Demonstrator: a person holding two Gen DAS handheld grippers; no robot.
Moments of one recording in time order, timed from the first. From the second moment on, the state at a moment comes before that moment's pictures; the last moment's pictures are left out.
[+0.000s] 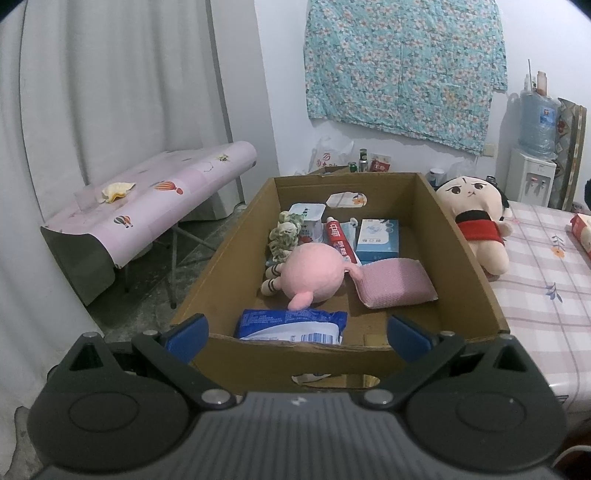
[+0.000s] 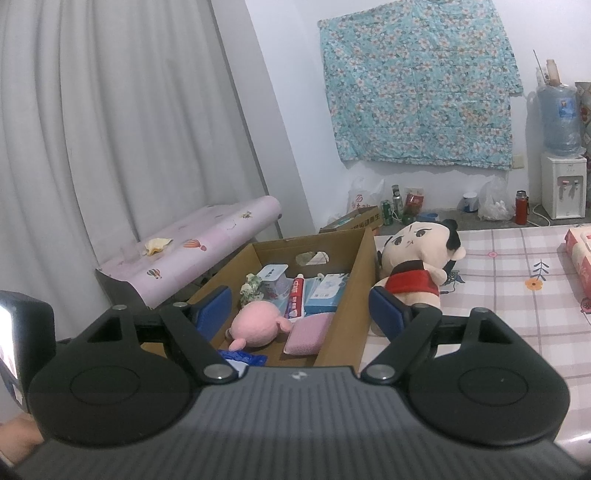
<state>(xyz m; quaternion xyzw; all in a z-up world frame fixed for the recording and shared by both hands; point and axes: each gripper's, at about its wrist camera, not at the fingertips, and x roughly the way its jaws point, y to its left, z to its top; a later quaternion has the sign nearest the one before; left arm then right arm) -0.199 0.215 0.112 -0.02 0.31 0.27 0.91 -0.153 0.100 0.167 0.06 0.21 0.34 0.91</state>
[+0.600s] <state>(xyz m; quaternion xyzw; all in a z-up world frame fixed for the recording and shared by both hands) -0.199 0.217 0.110 -0.02 0.31 0.27 0.91 -0.149 0.096 0.167 0.07 0.21 0.34 0.91</state>
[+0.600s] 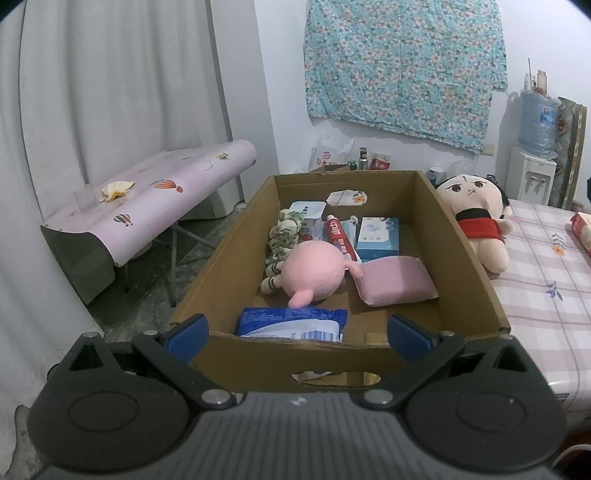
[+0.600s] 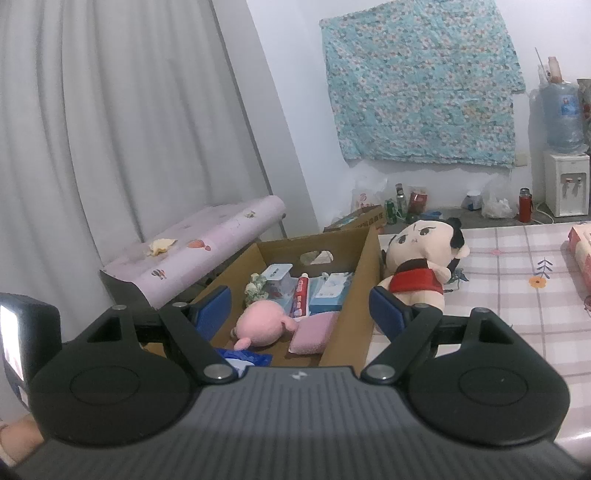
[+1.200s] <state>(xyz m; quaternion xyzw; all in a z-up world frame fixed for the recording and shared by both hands) -0.200 0.215 0.108 -0.02 0.31 0.27 0.91 -0.151 0.092 0.168 0.06 0.21 0.34 0.91</state>
